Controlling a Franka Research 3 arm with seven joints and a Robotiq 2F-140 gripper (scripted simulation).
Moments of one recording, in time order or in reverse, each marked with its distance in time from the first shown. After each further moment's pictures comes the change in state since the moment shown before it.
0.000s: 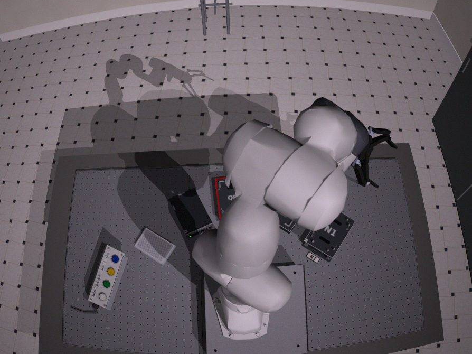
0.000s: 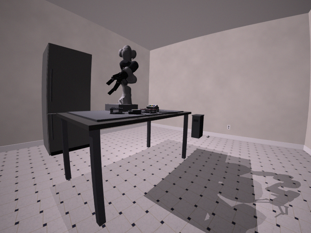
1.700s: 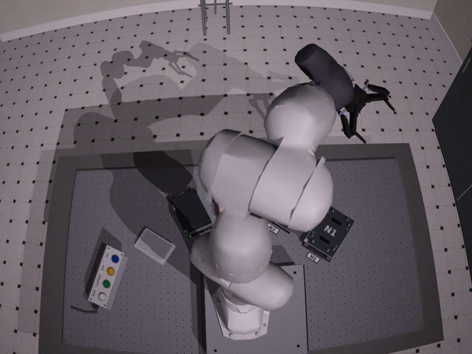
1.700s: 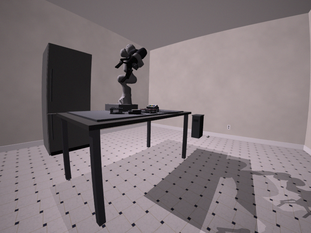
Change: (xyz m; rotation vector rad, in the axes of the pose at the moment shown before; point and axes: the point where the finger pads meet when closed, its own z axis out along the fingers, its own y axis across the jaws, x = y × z) arm 0.019 0.096 -0.115 0.017 0.050 0.361
